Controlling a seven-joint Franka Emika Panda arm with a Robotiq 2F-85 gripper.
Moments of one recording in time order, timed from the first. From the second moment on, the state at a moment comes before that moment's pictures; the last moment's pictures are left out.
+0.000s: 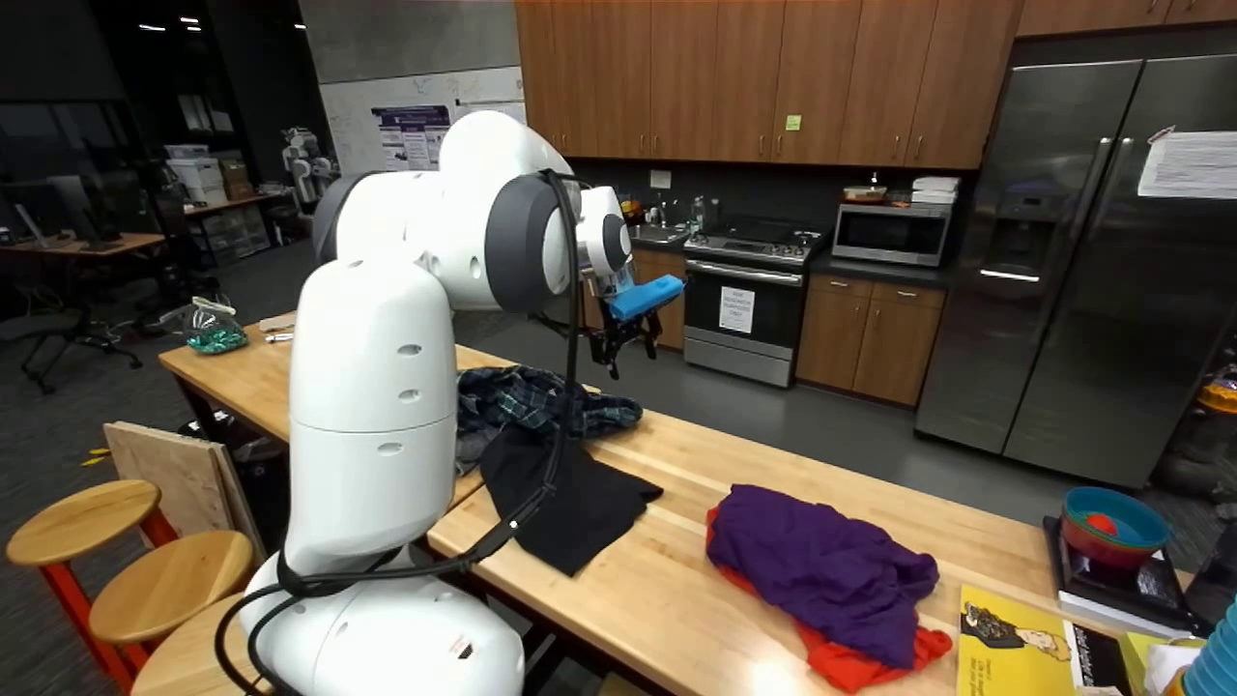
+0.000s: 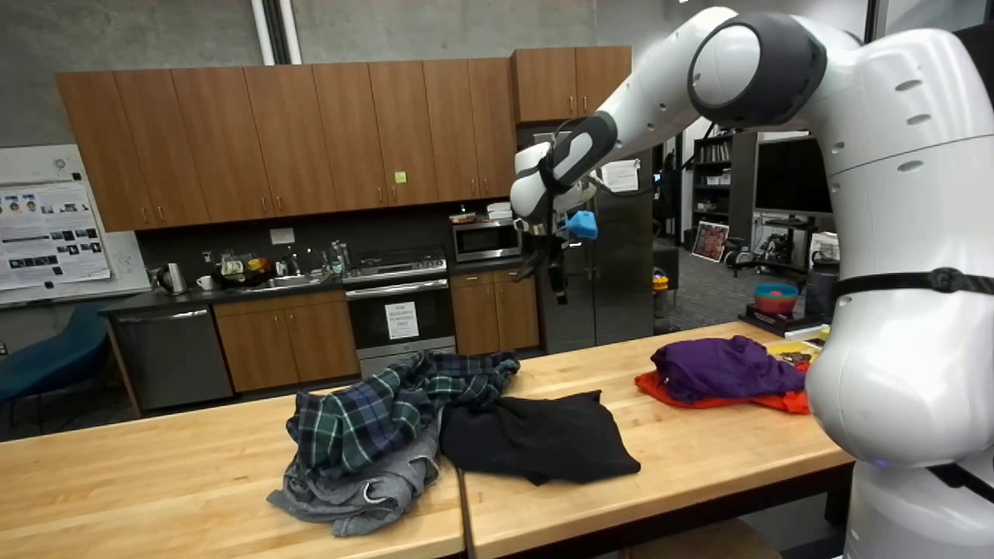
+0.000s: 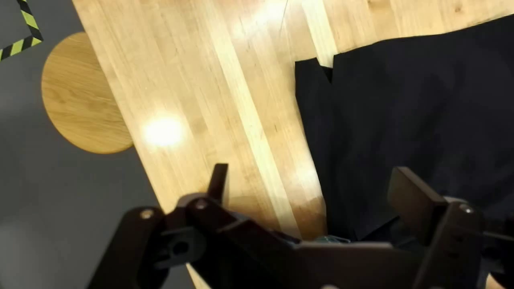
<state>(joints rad) 0.04 0.27 0.20 -1.76 -0.29 2.05 -0.77</state>
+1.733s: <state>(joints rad) 0.06 0.26 0.21 -1.77 -0.29 2.05 -0.77</state>
